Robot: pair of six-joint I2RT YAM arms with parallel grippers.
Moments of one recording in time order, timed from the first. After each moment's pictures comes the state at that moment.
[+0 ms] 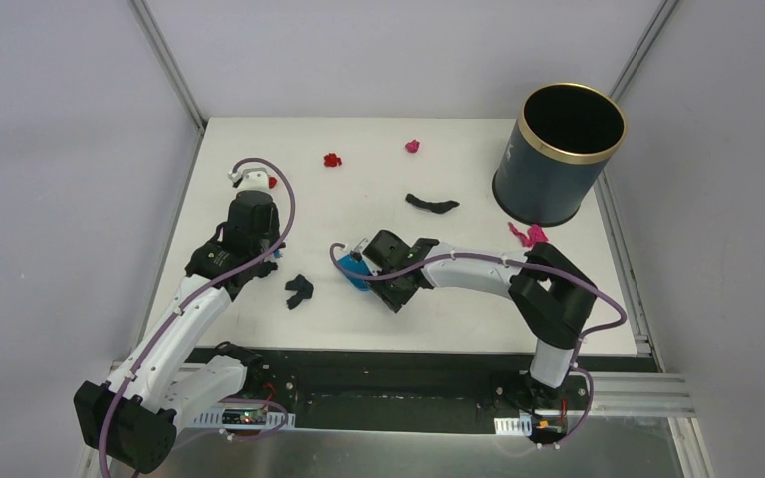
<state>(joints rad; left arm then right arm) -0.36 0.93 0.85 -0.57 -0.40 -0.30 1.02 1.82 1.17 -0.59 0.03 0.08</state>
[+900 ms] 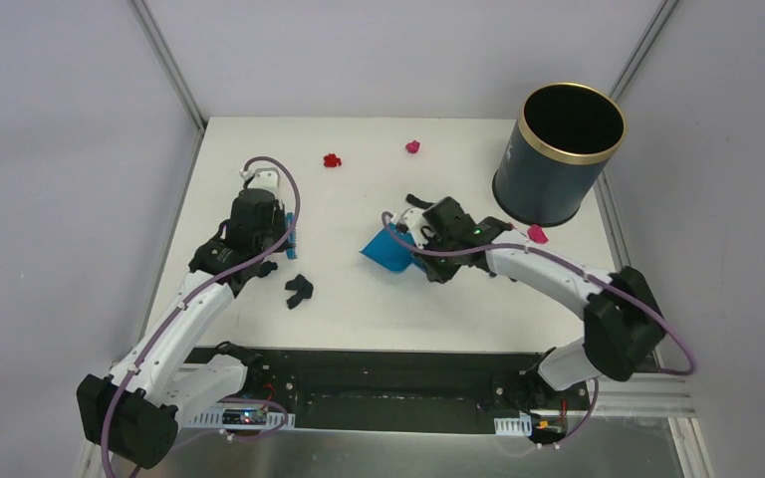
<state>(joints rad) -0.36 0.95 0.84 -0.55 -0.27 -0.29 0.77 1.54 1.02 -0.60 -0.08 -0.18</state>
